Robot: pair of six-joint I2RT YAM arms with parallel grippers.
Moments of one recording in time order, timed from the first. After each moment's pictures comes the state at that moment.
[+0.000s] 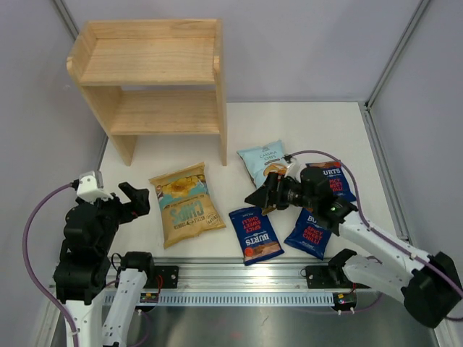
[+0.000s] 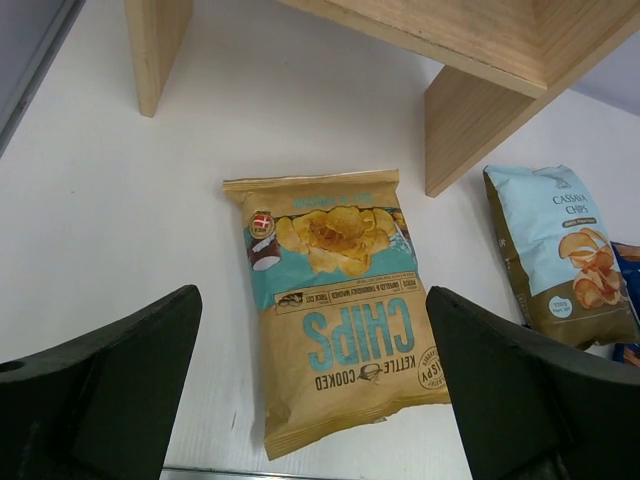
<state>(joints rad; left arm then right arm) -0.05 0.34 0.98 -0.95 -0.04 -0.35 0.56 0.93 0.59 -0.06 -0.45 0.80</state>
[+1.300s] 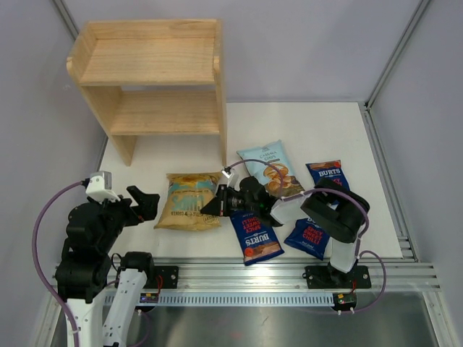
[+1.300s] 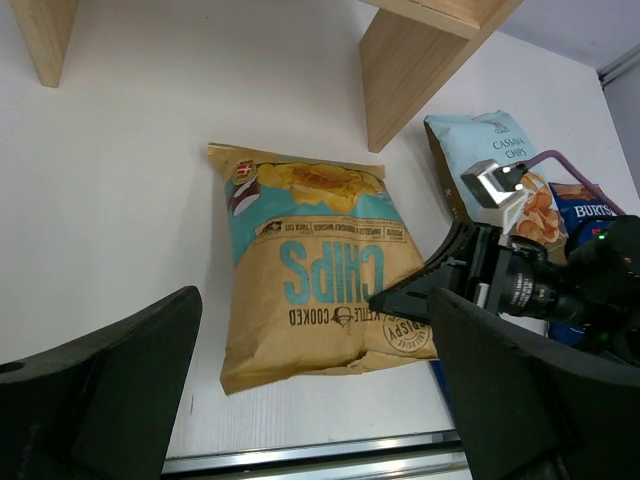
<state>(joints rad) -0.05 0.33 0.95 -0.96 0.13 -0.37 0.93 1.89 0.77 0.85 -0.41 0.94</state>
